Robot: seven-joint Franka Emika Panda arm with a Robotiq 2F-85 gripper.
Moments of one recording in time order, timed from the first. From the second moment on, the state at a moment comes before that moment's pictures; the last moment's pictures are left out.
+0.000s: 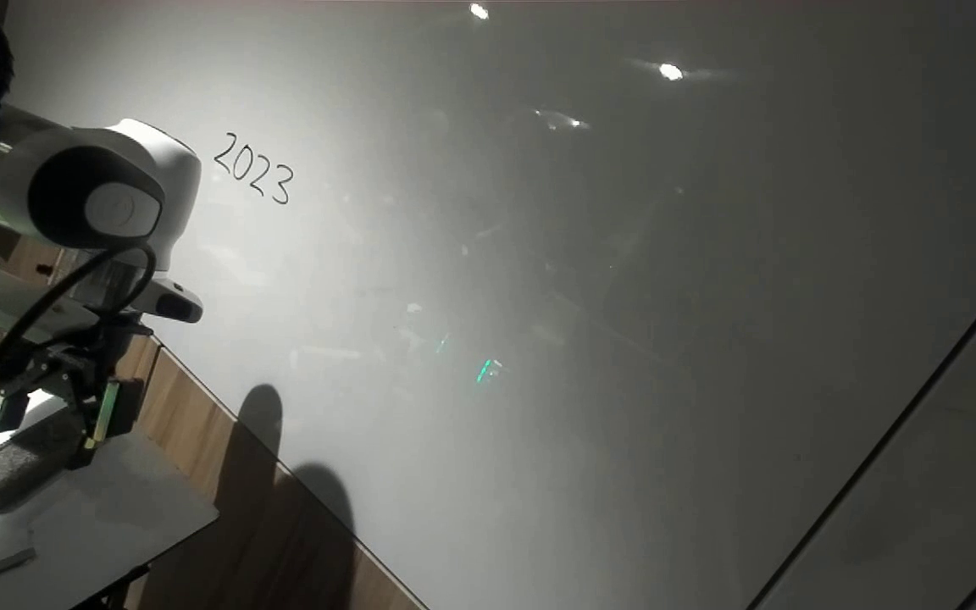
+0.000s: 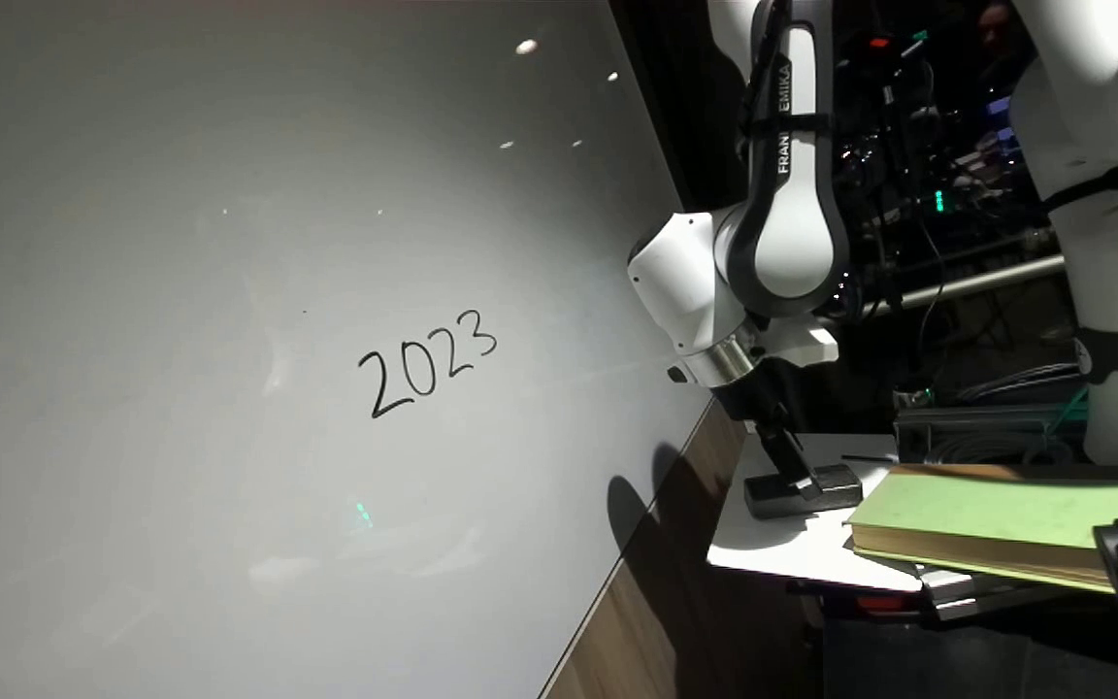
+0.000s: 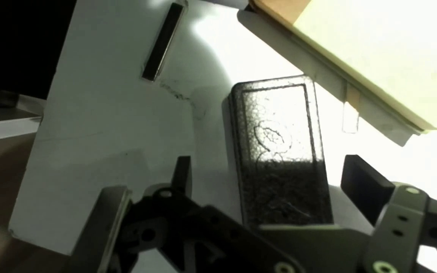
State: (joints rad) arm 0.03 0.02 0.09 -2.77 -0.27 2.59 0.10
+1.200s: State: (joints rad) arm 0.11 -0.30 0.12 -2.73 -0.20 2.54 0.07
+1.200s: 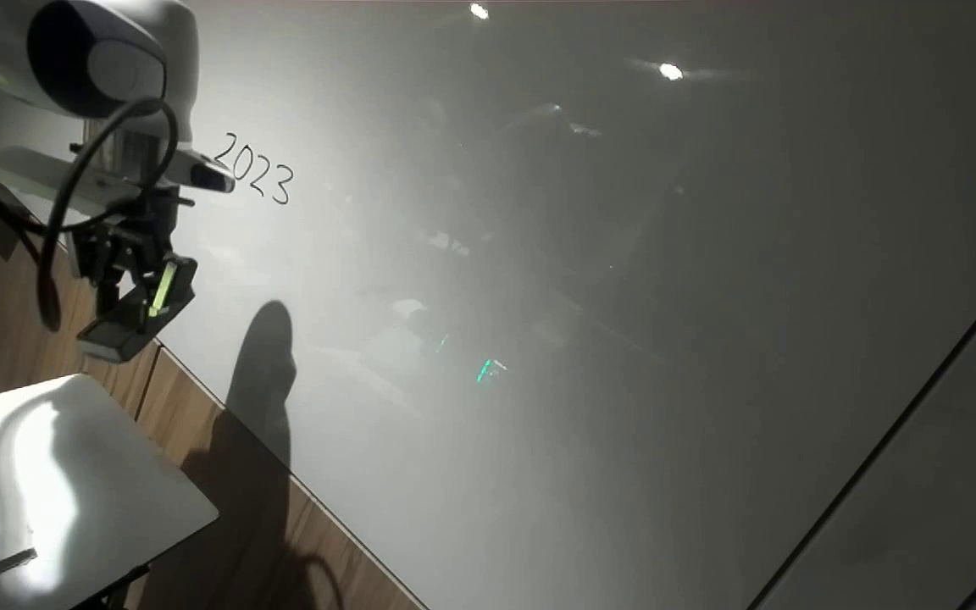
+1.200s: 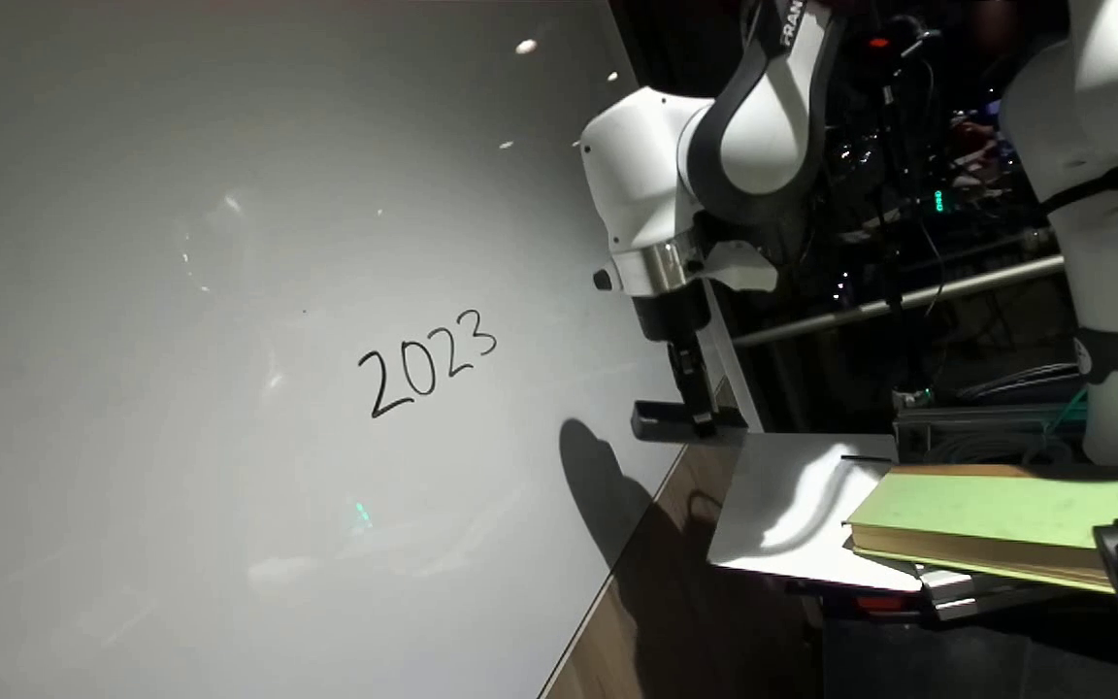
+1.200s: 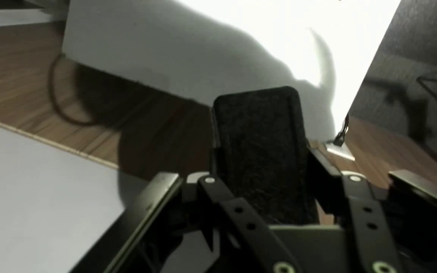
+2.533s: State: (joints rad) arm -0.01 -0.41 0.30 -2.42 -0.27 2.51 0.45
